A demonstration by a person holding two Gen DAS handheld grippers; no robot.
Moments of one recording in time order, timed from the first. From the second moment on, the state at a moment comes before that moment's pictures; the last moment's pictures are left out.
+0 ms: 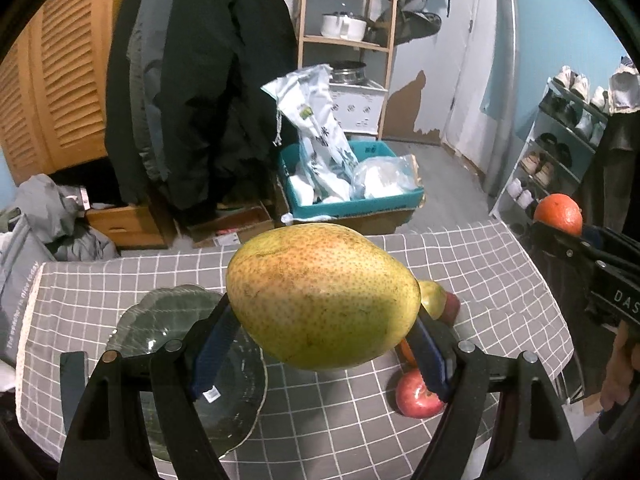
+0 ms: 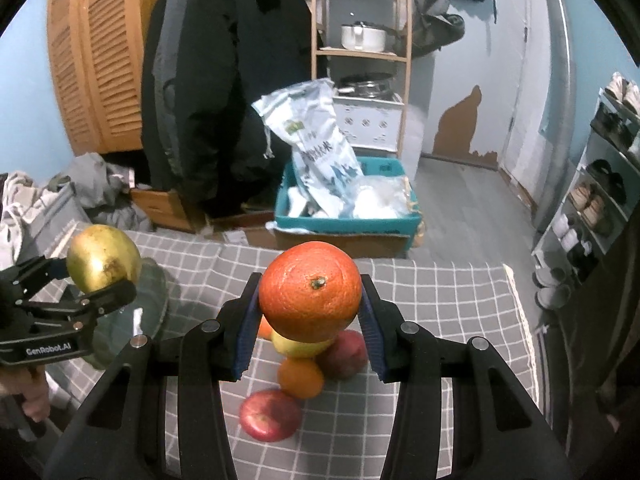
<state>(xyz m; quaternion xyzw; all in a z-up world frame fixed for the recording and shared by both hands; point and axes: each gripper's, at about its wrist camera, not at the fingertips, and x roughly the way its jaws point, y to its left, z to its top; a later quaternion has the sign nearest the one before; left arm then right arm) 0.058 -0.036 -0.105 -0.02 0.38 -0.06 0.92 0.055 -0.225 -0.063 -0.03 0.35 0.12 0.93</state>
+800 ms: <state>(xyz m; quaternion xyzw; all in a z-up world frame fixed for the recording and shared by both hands) 0.042 0.068 -0.108 -0.07 0.37 0.02 0.92 0.080 -0.111 -0.066 -0.04 0.37 0.21 0.90</state>
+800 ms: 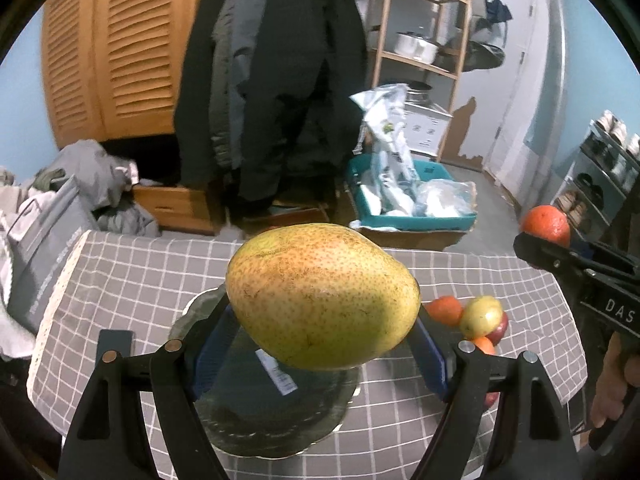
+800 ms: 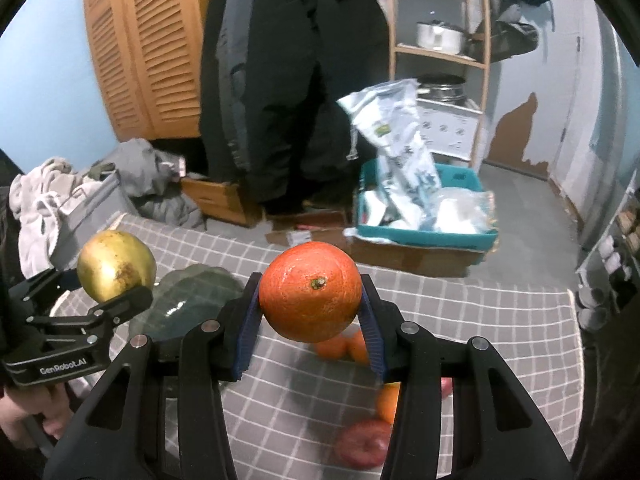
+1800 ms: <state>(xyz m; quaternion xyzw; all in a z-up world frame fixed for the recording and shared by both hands) 0.057 0.158 -0.220 -0.13 0.49 0.09 0.86 0.117 0.029 -0.178 -0.08 0.50 0.27 0.82</state>
